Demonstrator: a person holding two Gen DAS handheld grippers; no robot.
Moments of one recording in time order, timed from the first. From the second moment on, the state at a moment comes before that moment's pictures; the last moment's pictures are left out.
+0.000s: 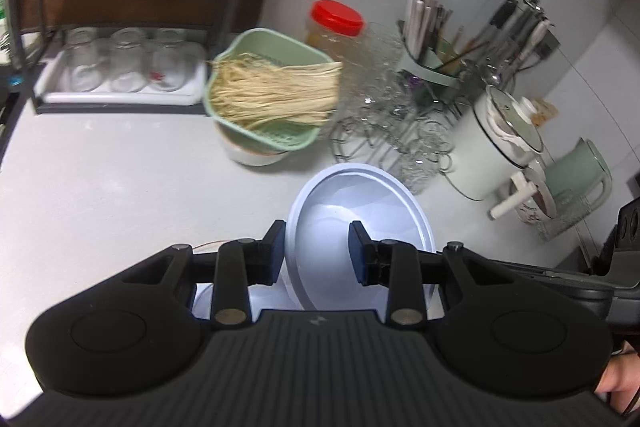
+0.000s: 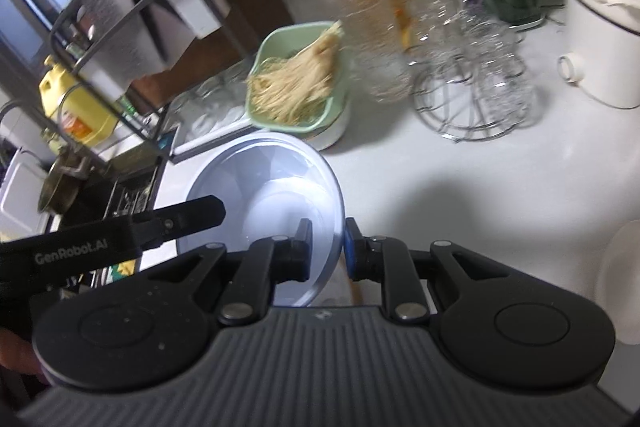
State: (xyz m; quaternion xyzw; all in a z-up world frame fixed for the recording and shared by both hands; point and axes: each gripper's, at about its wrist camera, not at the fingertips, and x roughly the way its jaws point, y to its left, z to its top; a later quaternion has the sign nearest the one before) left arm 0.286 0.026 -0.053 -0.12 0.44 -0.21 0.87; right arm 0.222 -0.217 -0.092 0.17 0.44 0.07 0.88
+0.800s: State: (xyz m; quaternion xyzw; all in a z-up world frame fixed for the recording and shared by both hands) left arm 0.275 0.066 -0.110 -0.11 0.51 -0.16 0.84; right arm 0.220 -0.163 -0.140 0.13 0.53 0.09 0.83
